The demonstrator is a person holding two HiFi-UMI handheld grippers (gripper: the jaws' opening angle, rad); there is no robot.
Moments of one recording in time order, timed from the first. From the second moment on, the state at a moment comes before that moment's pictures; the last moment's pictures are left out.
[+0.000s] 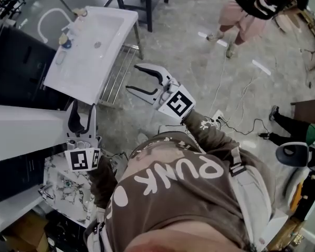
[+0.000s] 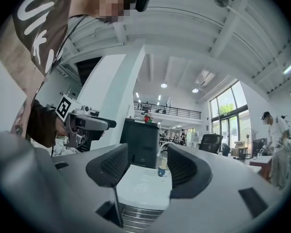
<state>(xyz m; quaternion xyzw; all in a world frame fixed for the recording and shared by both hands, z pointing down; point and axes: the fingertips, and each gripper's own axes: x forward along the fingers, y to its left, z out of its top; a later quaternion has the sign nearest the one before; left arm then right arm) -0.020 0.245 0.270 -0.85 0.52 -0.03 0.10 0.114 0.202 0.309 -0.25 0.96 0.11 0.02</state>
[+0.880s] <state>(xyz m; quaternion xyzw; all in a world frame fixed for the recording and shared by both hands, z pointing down) -0.071 0.265 0.264 -0.85 0.52 -0.01 0.10 0.068 0.221 0.316 -0.25 0.96 0.12 -0.01</state>
